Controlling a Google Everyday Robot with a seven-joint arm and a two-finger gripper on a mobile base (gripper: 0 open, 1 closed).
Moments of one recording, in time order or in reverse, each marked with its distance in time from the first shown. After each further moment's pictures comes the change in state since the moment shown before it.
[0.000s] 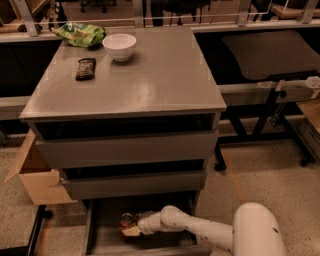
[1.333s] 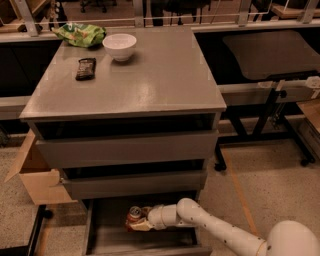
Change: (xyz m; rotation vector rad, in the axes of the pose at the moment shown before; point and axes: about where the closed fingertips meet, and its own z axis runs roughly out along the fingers) arm -0.040 0.017 -0.088 -0.091 -0.124 -0.132
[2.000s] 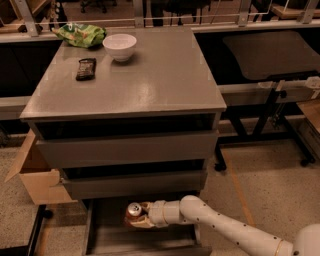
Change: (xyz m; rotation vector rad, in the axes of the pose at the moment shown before) arm -0.061 0.031 -0.042 0.032 0.003 -0.178
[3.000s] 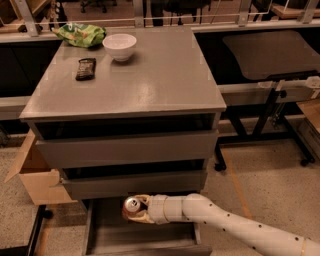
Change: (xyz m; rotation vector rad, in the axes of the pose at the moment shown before) arm -0.076 0.014 -0.047 0.083 0.004 -0.170
